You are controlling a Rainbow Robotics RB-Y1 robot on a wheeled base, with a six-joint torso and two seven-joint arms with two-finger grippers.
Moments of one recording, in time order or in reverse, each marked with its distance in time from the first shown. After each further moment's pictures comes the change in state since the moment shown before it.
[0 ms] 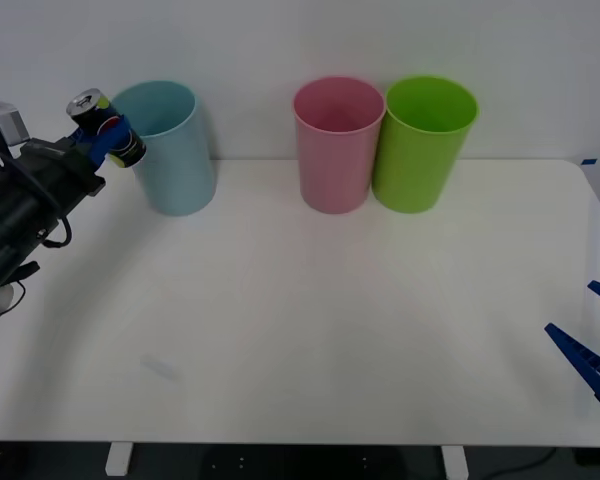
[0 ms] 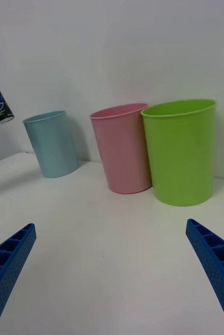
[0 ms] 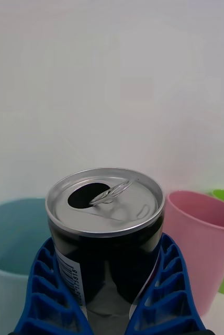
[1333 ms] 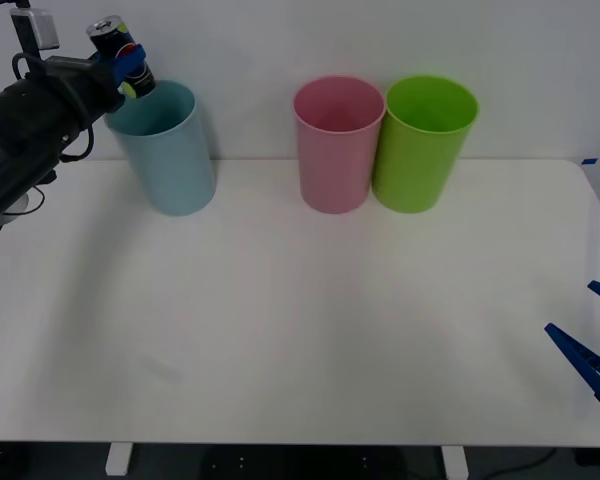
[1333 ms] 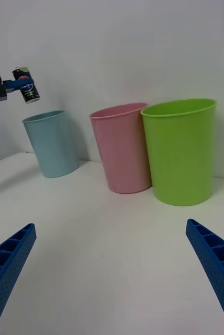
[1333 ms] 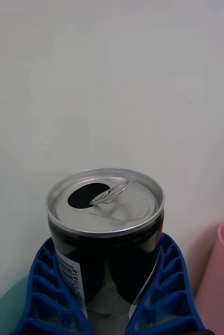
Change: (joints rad) right arm 0.000 0.000 0.000 0.000 0.000 0.000 0.000; left arm -0.443 -0.047 0.020 0.398 -0.373 0.022 0.177
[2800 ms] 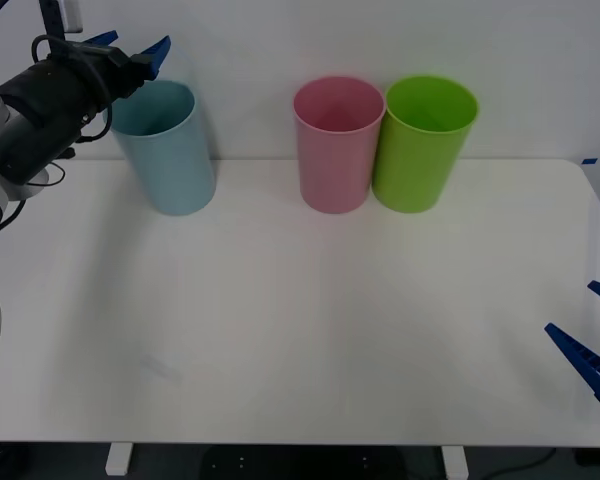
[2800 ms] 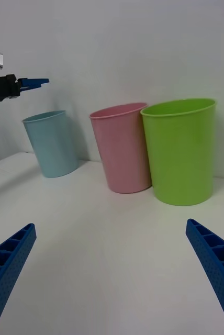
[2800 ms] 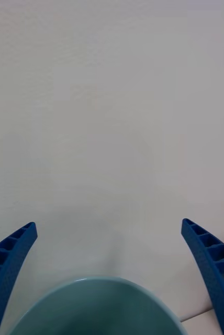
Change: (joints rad) right arm 0.000 0.000 0.000 0.000 0.000 0.000 0.000; left arm -0.176 -0.045 0.029 0.246 -0.087 0.034 -0.099
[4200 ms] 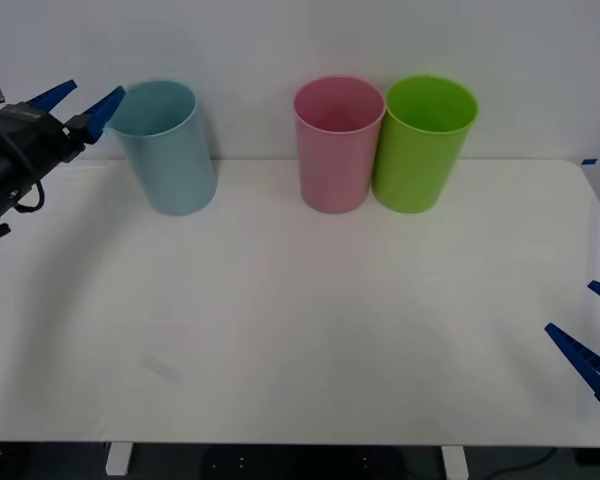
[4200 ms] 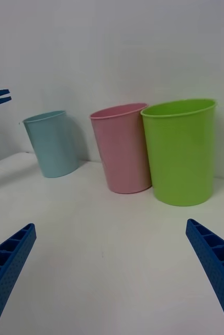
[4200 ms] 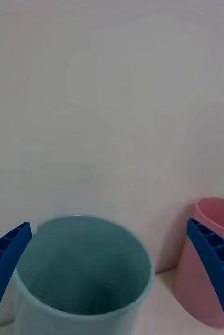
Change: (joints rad) right arm 0.000 0.000 0.000 0.000 0.000 0.000 0.000; left arm 0.457 0.129 0.041 -0.397 0.339 -0.198 -0.022
